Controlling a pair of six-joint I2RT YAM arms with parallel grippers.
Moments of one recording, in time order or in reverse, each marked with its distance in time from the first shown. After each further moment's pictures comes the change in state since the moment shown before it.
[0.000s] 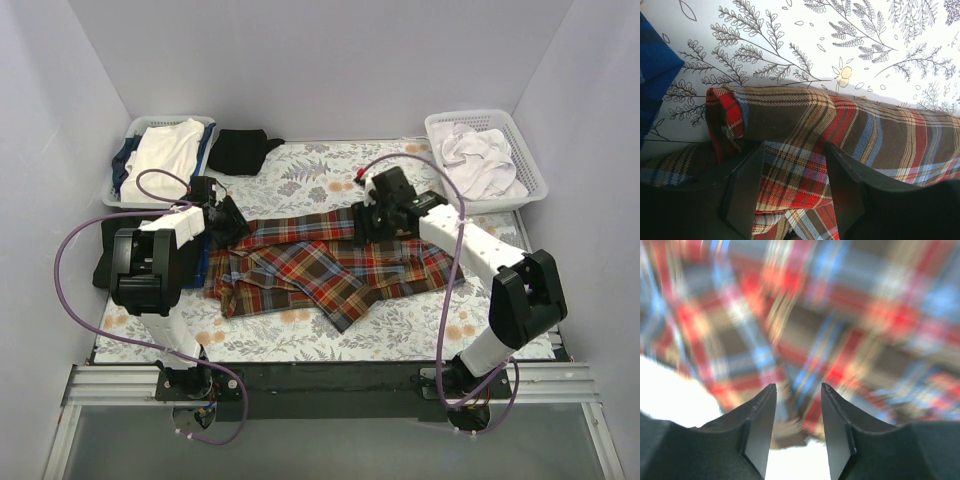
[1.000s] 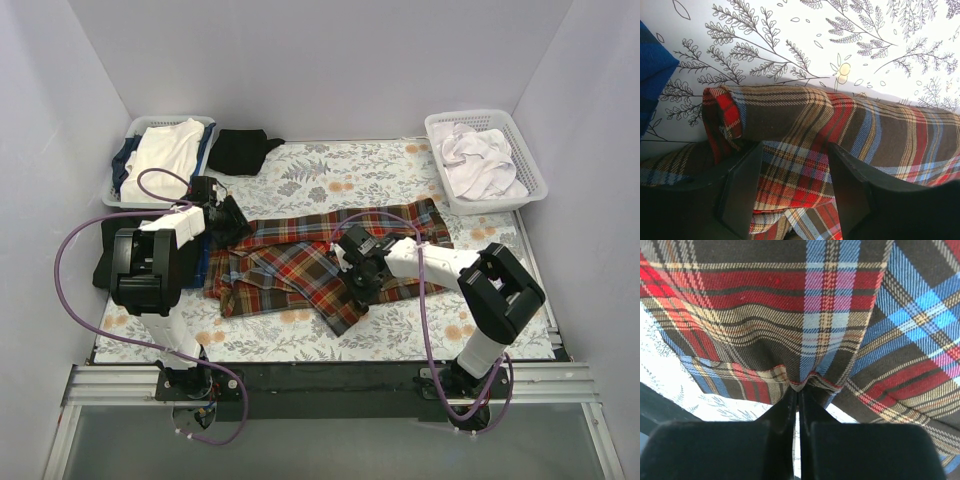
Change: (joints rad) left arm -0.003 0.000 0.002 -0.005 0.006 0.021; right arm 0.309 0.081 -0.287 -0.041 -0.015 -0.095
